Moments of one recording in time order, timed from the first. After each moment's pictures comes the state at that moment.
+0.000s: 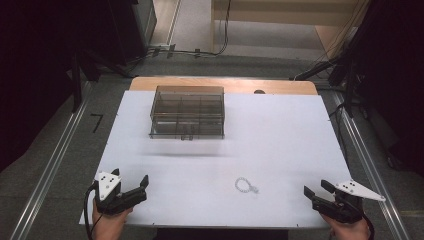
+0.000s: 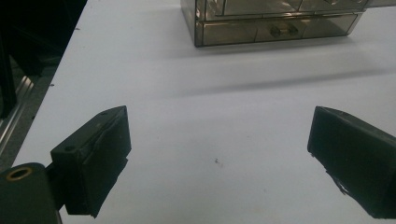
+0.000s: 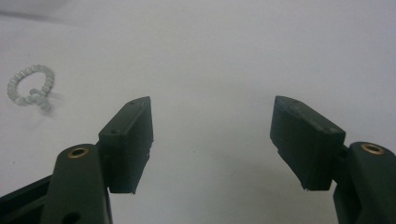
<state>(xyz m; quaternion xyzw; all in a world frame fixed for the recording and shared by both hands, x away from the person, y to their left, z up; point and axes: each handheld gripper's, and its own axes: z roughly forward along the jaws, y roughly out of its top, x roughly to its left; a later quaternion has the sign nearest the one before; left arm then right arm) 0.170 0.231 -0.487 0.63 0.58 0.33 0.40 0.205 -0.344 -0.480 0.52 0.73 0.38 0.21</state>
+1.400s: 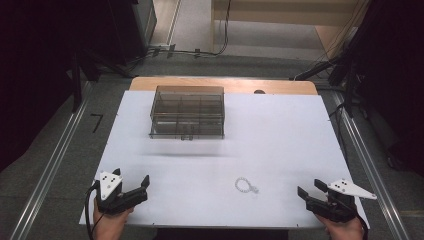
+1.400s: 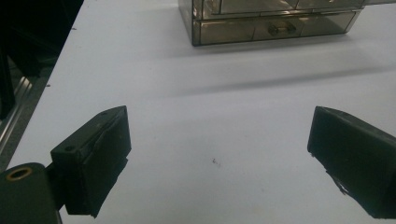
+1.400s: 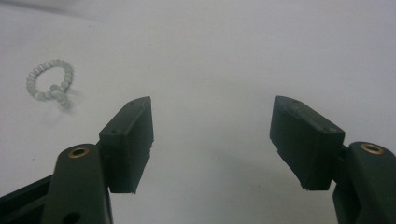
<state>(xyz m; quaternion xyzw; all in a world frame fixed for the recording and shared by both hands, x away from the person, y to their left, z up) 0.171 0.230 -0.488 0.64 0.57 0.33 0.40 0.206 -0.328 -0.479 0.50 0.75 0.38 0.20</state>
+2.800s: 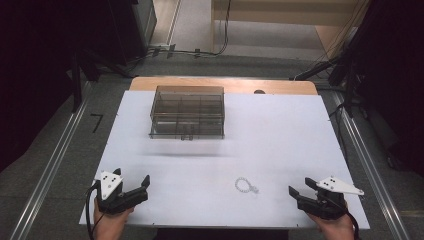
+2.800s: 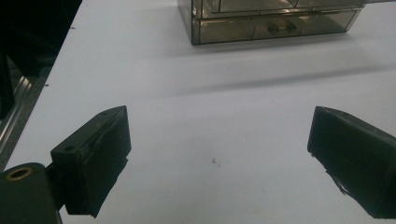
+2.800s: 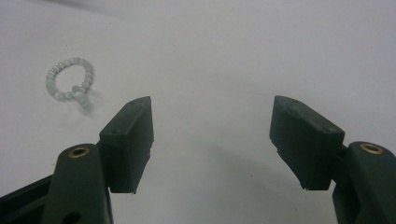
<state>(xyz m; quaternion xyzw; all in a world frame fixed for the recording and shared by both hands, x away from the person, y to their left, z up) 0.171 0.229 -0.489 0.64 0.57 0.33 0.40 0.212 -0.307 -0.479 0.48 0.77 0.38 0.19</state>
